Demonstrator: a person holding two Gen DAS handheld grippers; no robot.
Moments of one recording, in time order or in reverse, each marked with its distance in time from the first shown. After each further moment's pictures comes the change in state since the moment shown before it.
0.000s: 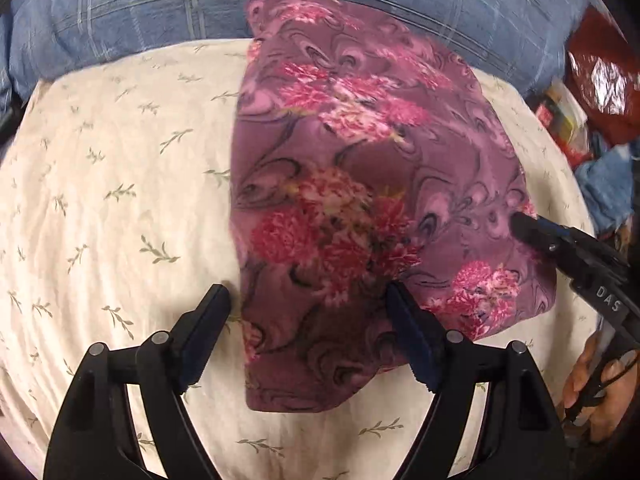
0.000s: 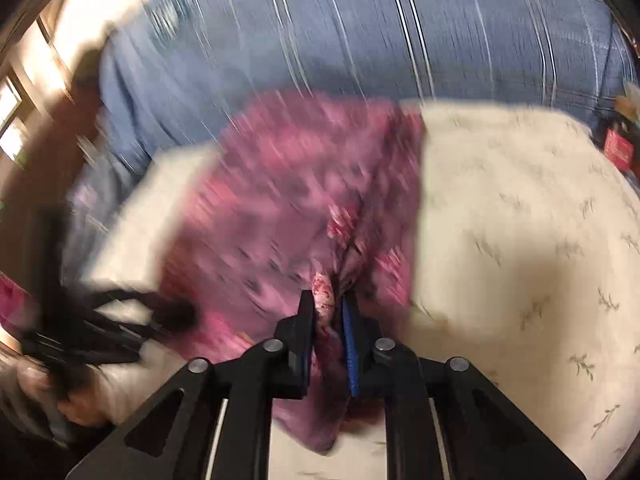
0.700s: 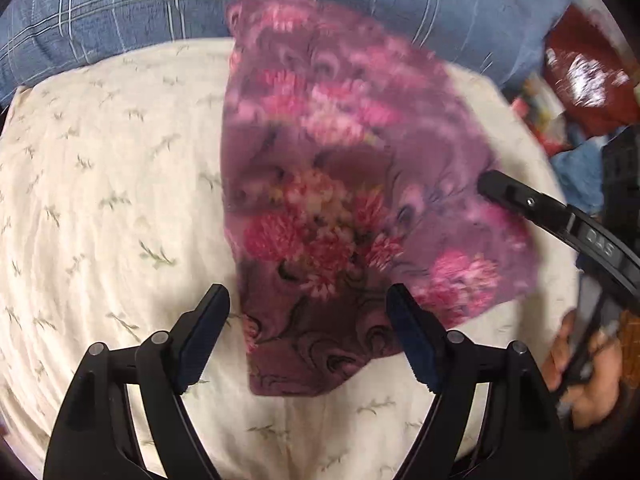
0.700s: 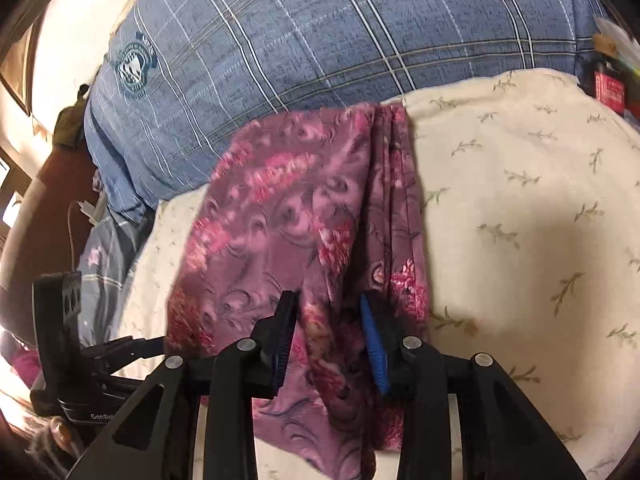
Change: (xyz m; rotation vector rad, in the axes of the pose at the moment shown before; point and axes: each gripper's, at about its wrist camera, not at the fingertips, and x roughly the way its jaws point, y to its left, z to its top) left arm -0.010 0.019 0.019 0.018 0.017 -0.146; right arm 0.011 0.000 0.026 0.199 -0.078 0.073
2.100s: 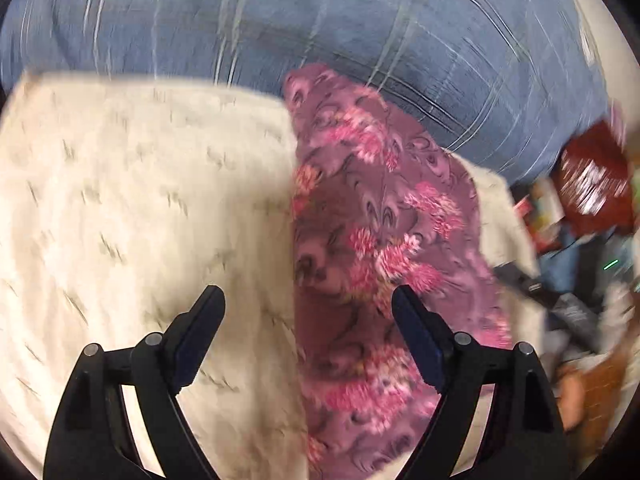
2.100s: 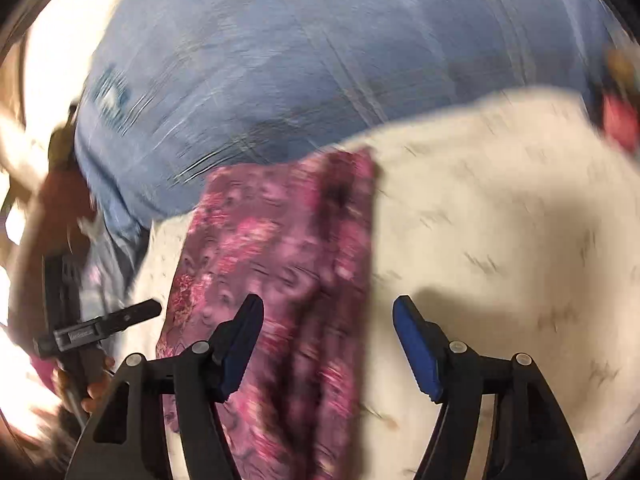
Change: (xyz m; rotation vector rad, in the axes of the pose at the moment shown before) left arm -0.009 0.089 0.055 -0.219 -0.045 -0.115; right arm 0.006 -0.056 0.039 0.077 0.064 0.042
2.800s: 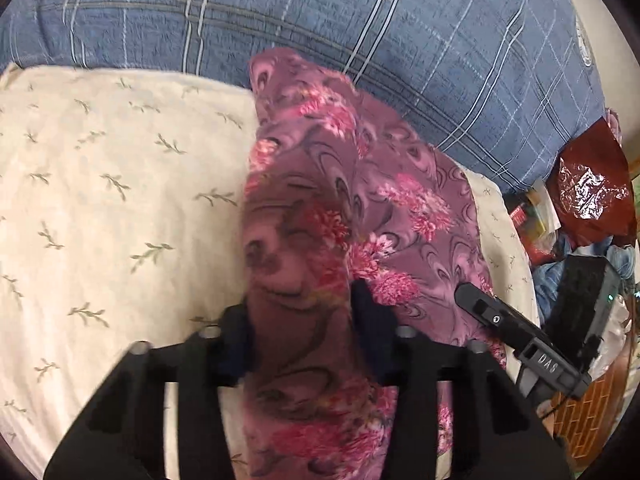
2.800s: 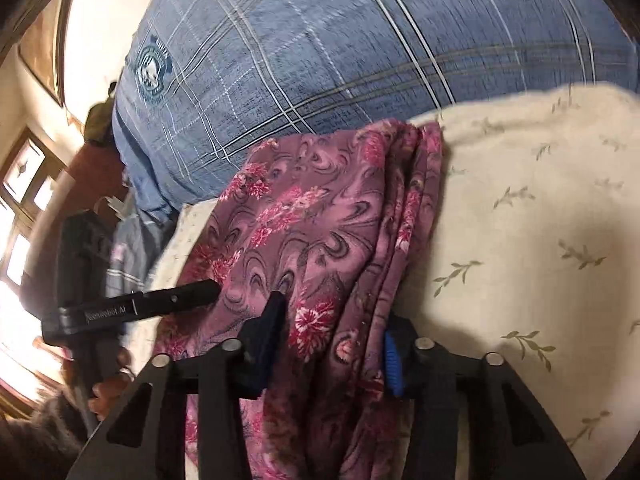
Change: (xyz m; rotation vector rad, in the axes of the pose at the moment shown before) left arm 0.022 -0.042 -0.020 0.035 -0.093 0.018; right arm 0.042 0.039 -0.018 -0.177 -0.055 0.081
